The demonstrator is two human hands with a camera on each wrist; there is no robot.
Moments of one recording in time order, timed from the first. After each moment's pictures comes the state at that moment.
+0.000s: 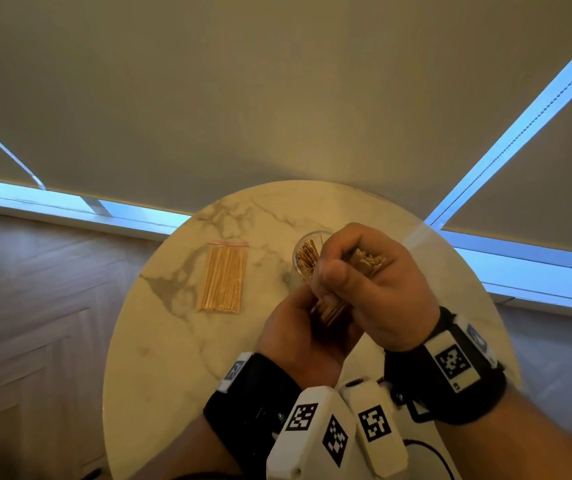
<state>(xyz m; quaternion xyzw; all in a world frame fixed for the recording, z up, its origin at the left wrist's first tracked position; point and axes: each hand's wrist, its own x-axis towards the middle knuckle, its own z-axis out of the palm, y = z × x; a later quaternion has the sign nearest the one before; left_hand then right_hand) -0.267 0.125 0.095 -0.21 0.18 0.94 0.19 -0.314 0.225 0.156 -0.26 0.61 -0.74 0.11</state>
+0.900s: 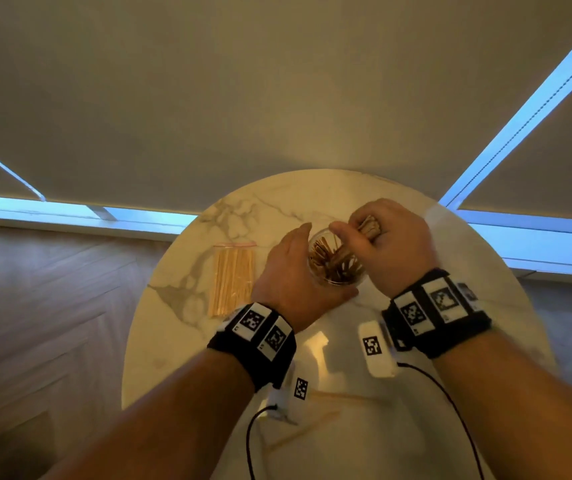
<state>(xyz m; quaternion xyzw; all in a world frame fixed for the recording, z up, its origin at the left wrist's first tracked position) -0.338 0.073 0.062 -0.04 0.92 0.38 0.09 -0.385 0.236 0.097 -0.13 0.92 -0.36 -0.10</state>
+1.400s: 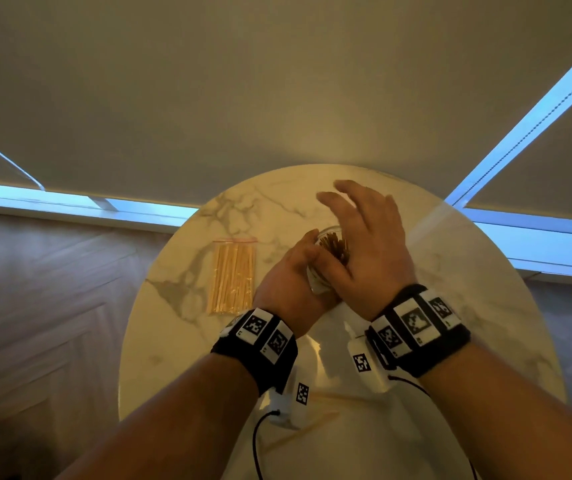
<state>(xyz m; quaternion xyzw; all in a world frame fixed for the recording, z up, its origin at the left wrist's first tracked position) -0.339 0.074 0.035 -0.02 0.89 0.43 0.10 -0.377 0.214 0.082 -0.23 0.93 -0.27 -0.10</state>
